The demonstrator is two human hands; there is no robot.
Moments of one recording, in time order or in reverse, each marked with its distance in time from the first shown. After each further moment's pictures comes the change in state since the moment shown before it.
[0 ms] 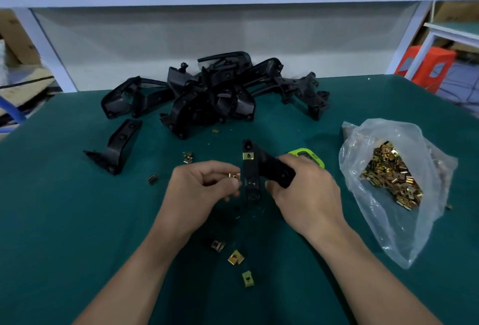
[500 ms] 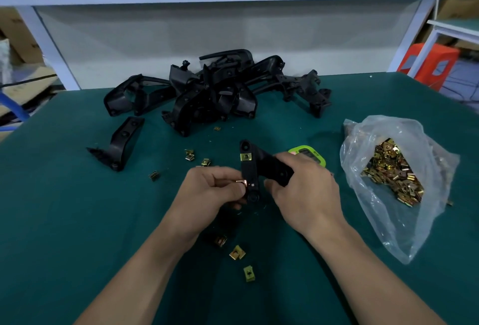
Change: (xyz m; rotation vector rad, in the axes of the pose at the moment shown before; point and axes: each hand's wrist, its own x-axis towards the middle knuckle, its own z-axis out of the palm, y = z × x) left_hand -0.006 0.000 0.007 -0.130 -0.125 -0.152; right_hand -0.005 -0.007 -0.002 0.023 -0.001 -0.025
